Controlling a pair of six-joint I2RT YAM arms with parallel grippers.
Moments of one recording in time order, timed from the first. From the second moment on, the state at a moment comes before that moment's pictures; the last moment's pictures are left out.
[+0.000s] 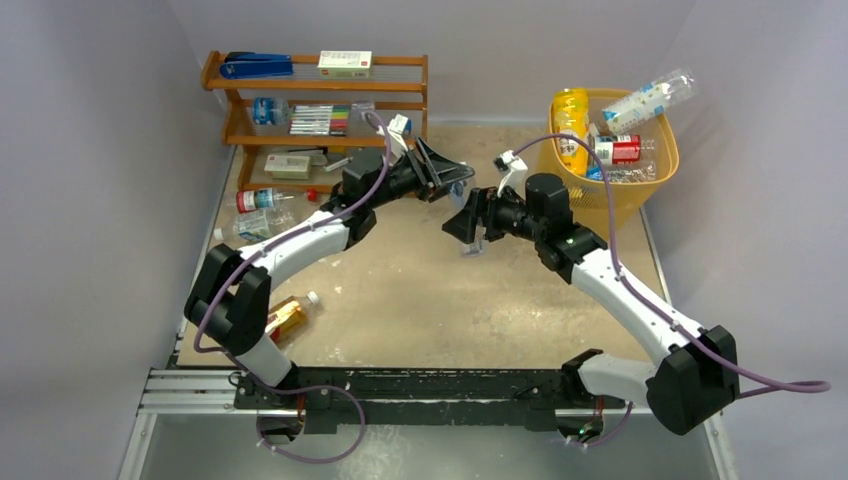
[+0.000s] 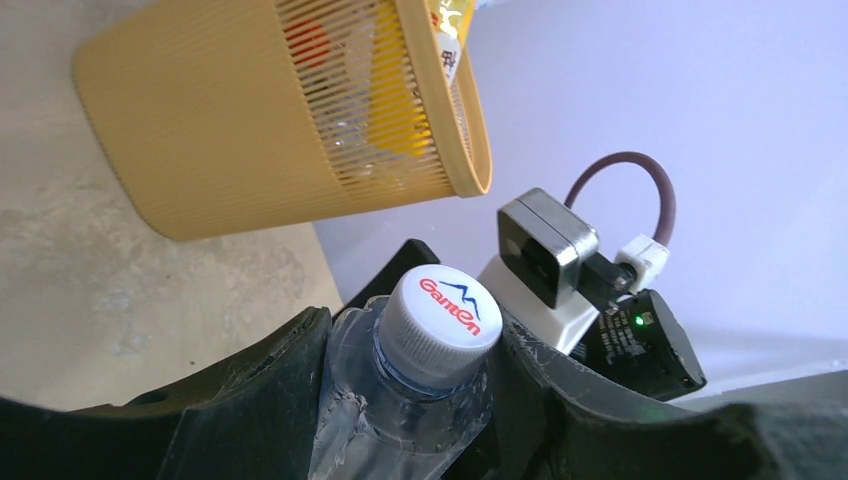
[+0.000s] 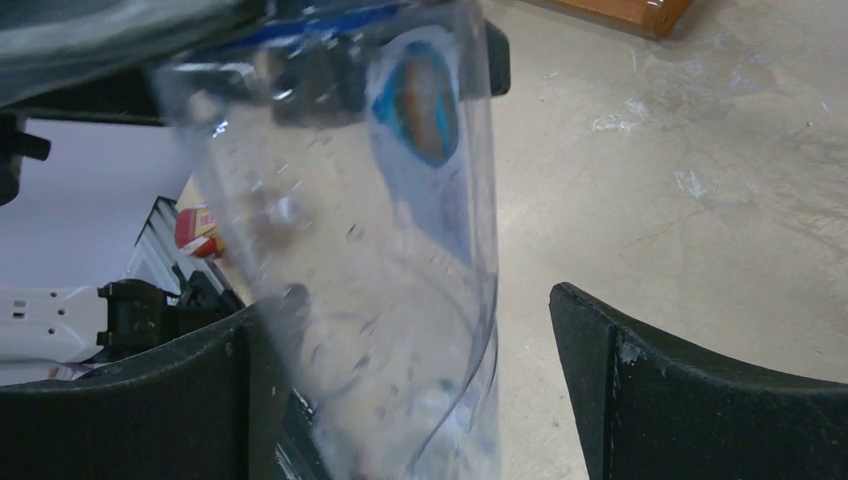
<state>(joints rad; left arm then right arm) -0.58 1.62 1.13 0.51 0.48 -1.24 0.47 1.18 0.91 -0.13 -0.40 0.44</state>
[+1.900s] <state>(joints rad) -0.58 1.18 1.08 -0.24 0.05 -0.77 -0.24 1.46 1.79 -0.70 -0.21 0.23</state>
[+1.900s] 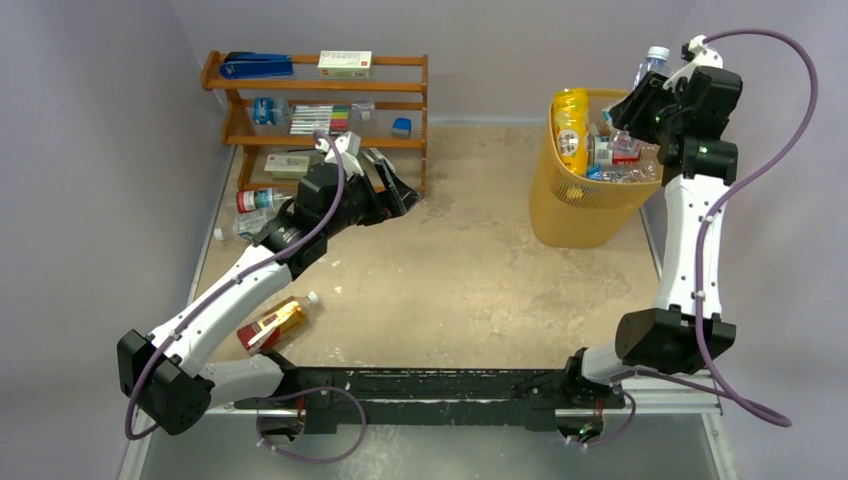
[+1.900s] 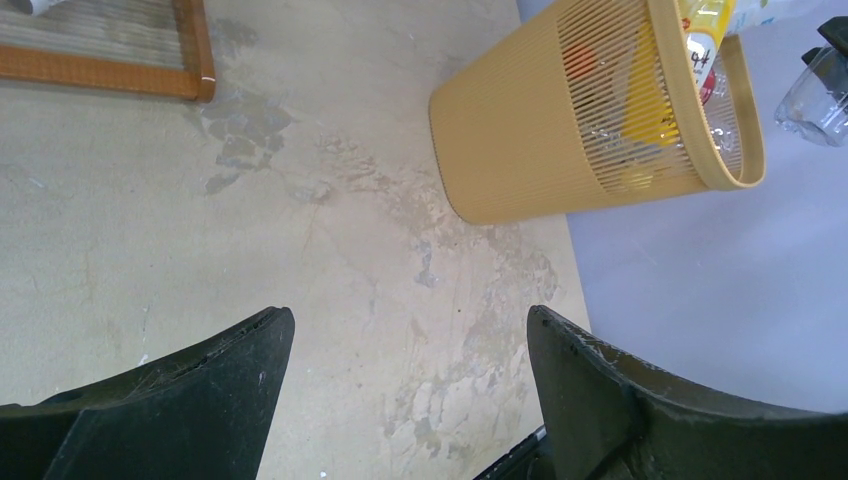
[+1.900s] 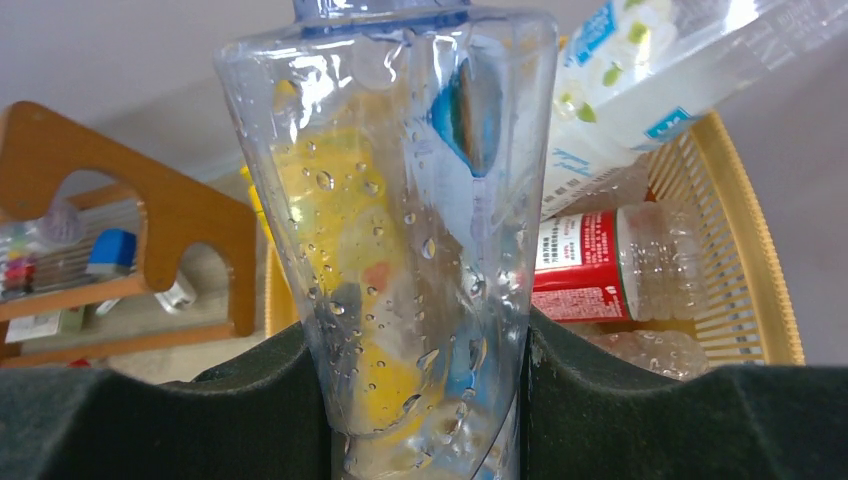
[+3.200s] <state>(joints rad) -0.58 1.18 1.05 -0.22 0.07 -0.77 -0.24 1.36 1.68 -0.56 -0.27 0.24</state>
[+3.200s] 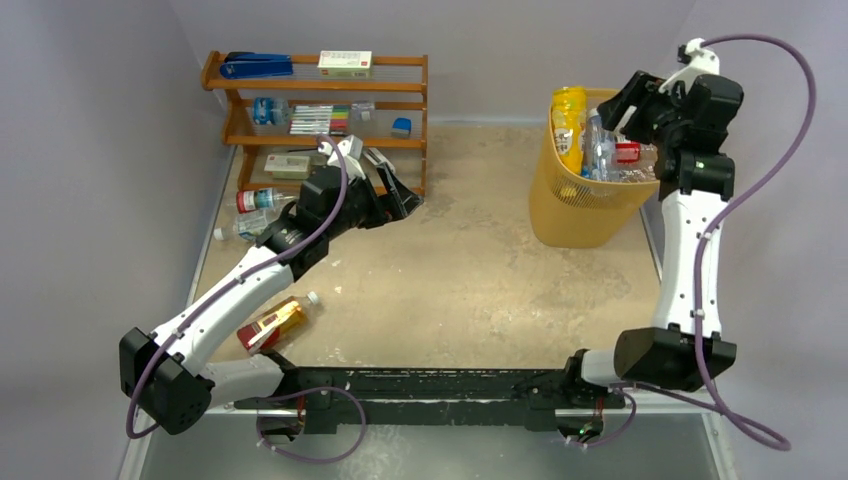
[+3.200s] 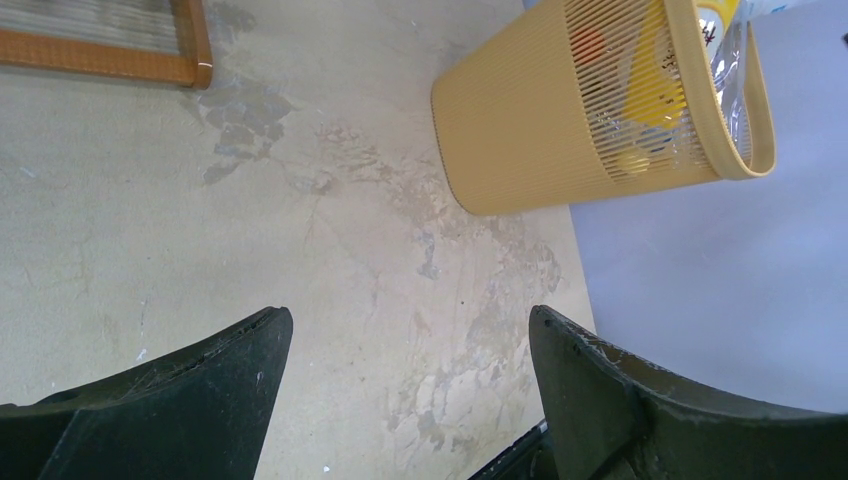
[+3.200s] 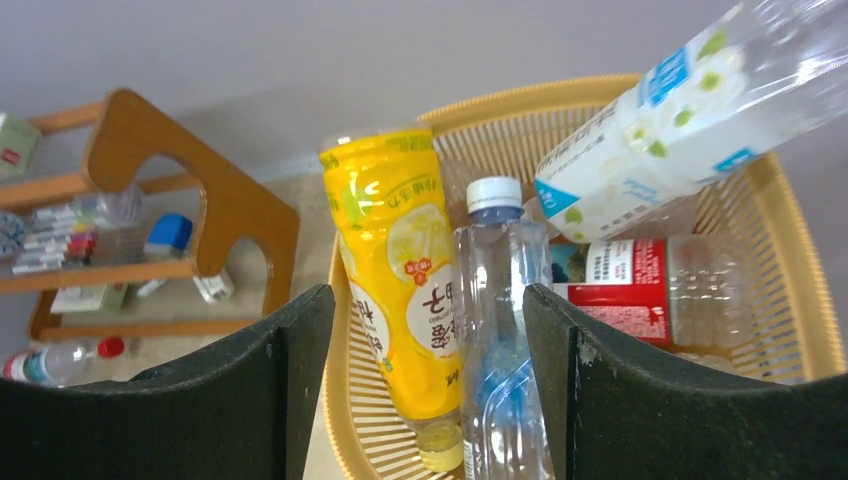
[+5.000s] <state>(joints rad) -0.58 1.18 1.02 -0.22 0.07 -0.78 0.10 1.42 1.68 -0.82 0.01 0.12</state>
